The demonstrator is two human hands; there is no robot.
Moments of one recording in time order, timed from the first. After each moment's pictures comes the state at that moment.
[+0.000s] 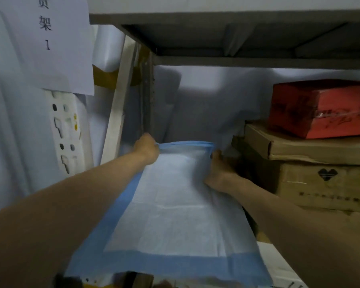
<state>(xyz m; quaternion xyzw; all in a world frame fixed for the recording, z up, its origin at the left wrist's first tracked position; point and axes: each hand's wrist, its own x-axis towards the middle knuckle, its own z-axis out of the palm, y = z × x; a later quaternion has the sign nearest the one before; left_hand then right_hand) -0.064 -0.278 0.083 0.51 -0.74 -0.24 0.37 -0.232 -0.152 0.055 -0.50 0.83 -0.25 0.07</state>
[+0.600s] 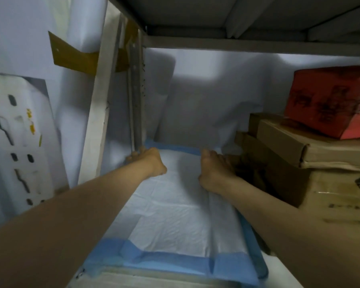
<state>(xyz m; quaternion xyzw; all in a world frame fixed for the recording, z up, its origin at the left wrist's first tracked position) -0.096 -0.303 0.056 0.57 -0.82 -0.10 0.06 -0.234 -0.189 0.048 -0.53 0.84 -0.09 -0.03</state>
